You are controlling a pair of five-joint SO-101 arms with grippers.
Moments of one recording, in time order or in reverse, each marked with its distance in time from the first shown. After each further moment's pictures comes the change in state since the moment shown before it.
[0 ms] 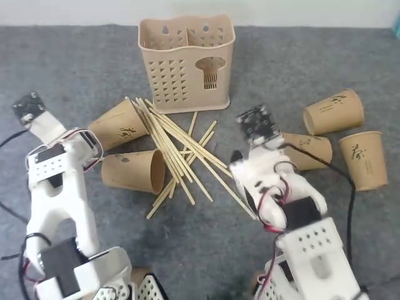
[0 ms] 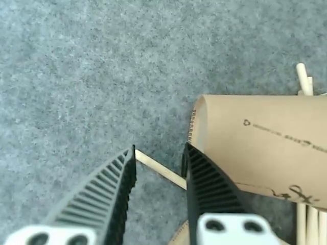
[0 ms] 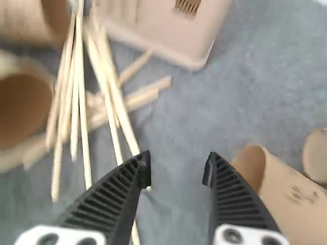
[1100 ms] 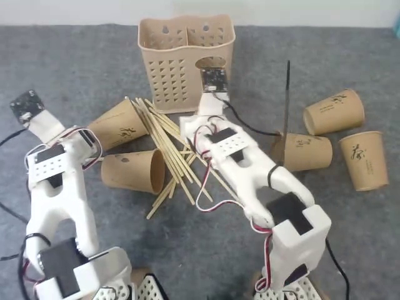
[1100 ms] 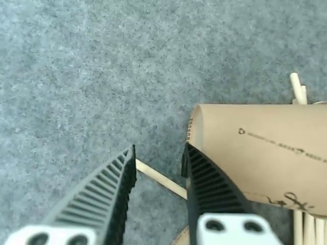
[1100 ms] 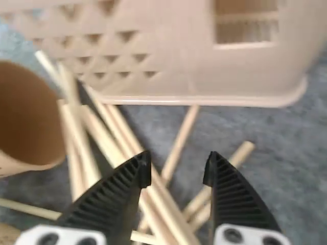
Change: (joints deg) left arm 0.0 0.0 0.0 -1.9 0.0; right arm -9.0 72.4 -37.5 -28.7 -28.5
